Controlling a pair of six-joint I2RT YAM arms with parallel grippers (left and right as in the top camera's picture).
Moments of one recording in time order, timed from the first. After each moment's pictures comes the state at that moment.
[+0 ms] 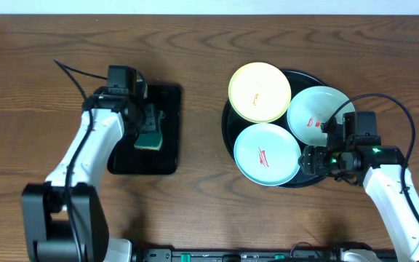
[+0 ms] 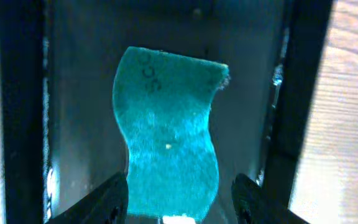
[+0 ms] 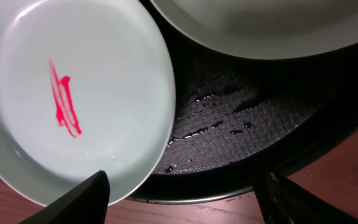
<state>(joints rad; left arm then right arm) -0.05 1.65 1.11 -0.73 0.08 -0.16 0.02 1.27 0.76 -0.80 -0.25 0.13</state>
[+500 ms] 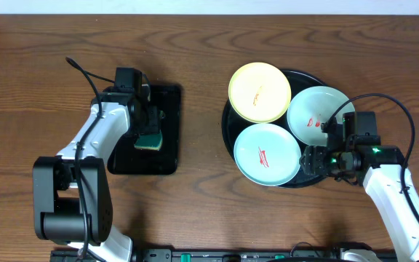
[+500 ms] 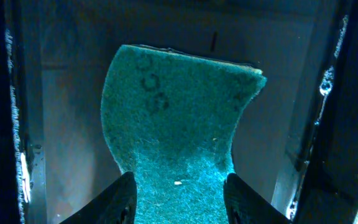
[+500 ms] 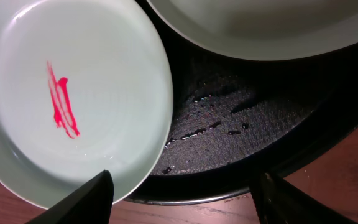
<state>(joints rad) -0.05 1.76 1.11 -0.68 0.06 -0.15 0.02 1.27 0.76 -0.80 -0.24 0.13</state>
